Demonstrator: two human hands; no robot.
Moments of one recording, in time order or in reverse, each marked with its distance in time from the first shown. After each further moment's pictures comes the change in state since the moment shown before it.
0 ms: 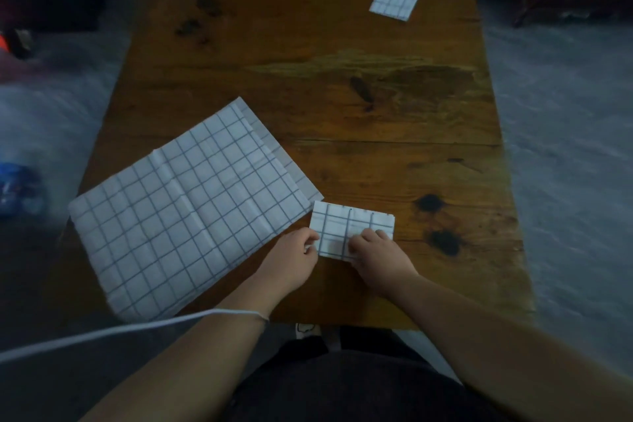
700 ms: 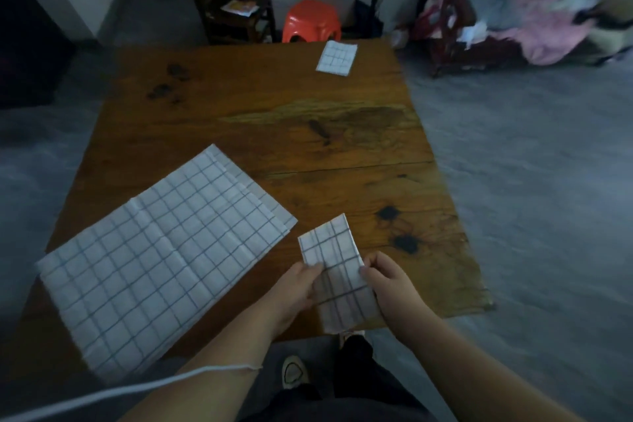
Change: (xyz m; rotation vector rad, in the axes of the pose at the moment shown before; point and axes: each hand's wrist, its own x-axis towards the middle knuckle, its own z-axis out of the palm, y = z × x) left_hand -0.049 0.028 0.005 -0.896 -0.391 -0.150; right_hand -0.117 -0.053 -0.034 1.335 0.296 0.485
